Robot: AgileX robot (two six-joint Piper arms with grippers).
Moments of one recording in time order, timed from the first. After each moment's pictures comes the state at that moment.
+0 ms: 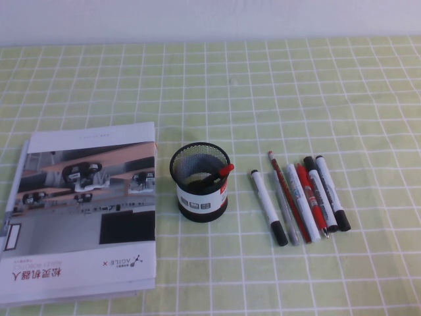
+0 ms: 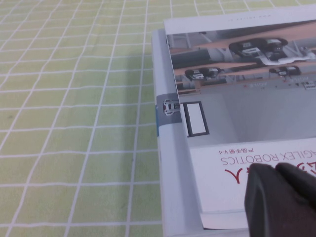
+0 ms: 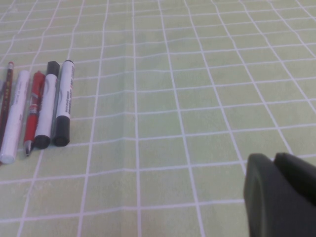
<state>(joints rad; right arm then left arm) 0.00 -0.01 0.03 -0.01 0.38 0.11 0.00 -0.02 0.03 -0.06 0.39 0.16</state>
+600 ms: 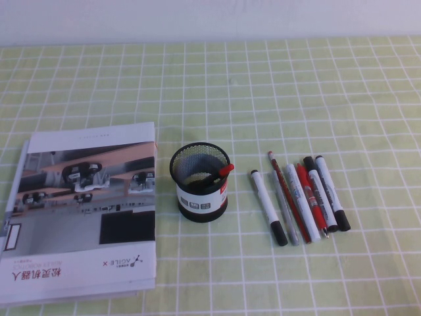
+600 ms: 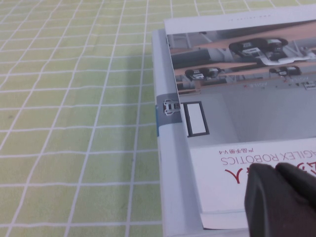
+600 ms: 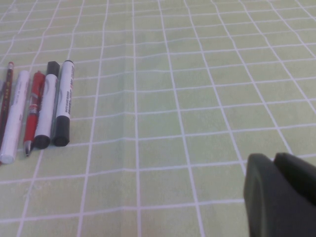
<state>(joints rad) 0.00 -0.01 0.03 -0.01 0.38 0.11 0.00 -0.02 0.03 -0.06 0.39 0.16</state>
